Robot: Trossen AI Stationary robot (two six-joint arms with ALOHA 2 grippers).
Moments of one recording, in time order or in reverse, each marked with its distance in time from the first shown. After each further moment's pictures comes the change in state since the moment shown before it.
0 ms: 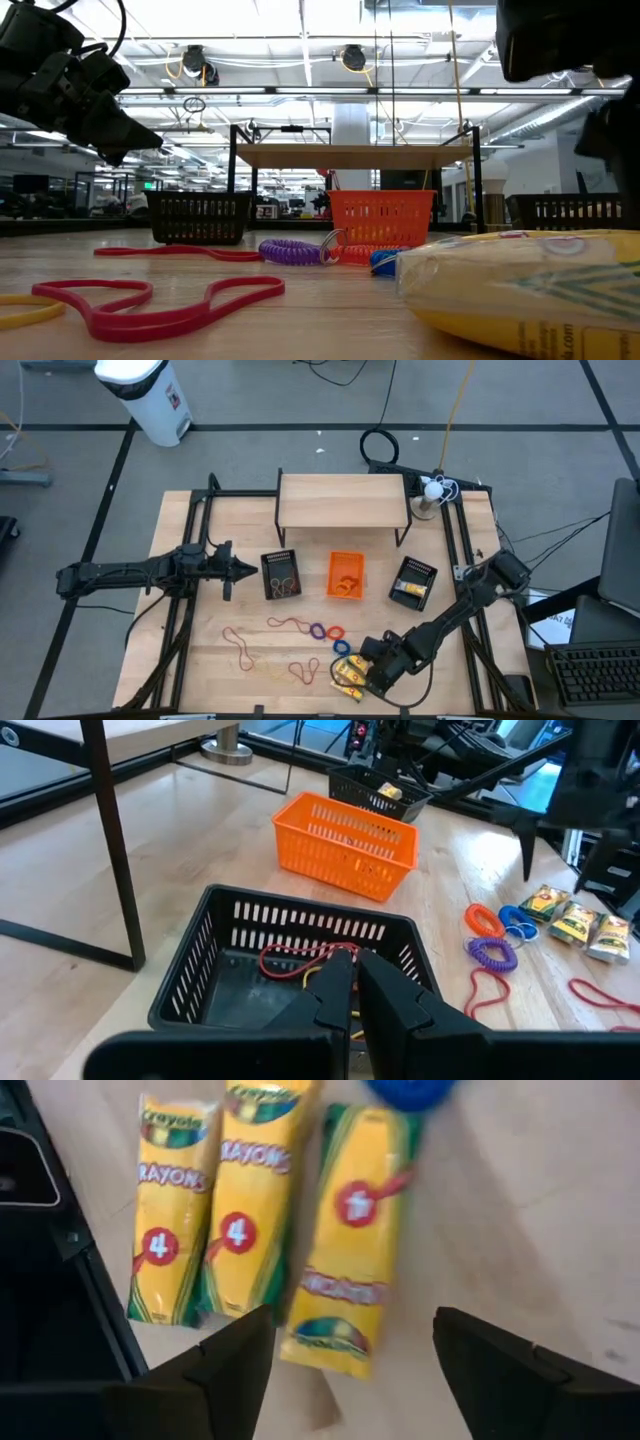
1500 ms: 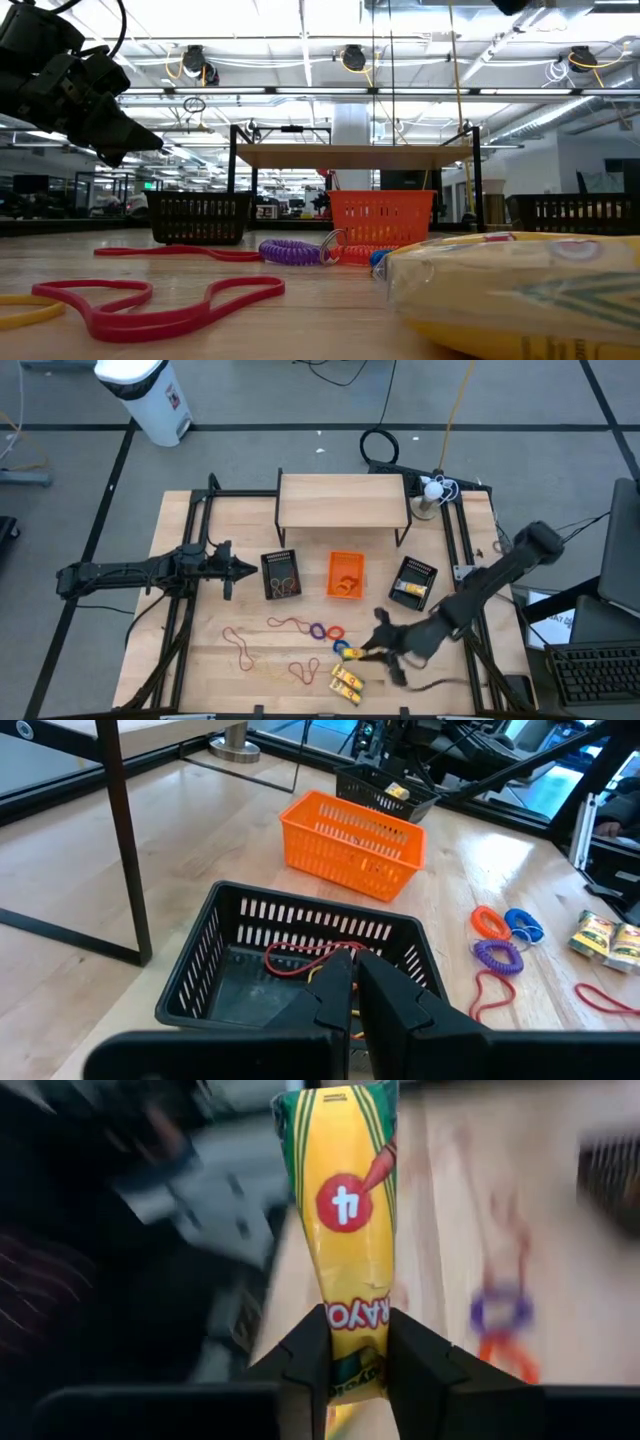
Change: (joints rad) left arm 0.000 0.000 0.000 -0.004 -0.017 -0.015; right arm -0.024 -0.429 -0.179 0.406 0.209 -0.699
